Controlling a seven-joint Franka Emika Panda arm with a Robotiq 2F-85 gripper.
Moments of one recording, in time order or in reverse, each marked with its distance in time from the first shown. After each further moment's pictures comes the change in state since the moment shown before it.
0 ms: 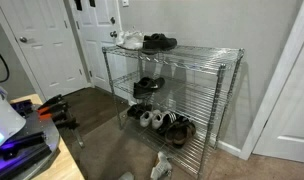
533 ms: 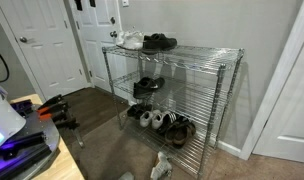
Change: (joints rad) arm 0.002 0.000 -0.001 -0.002 0.001 0.011 0.000
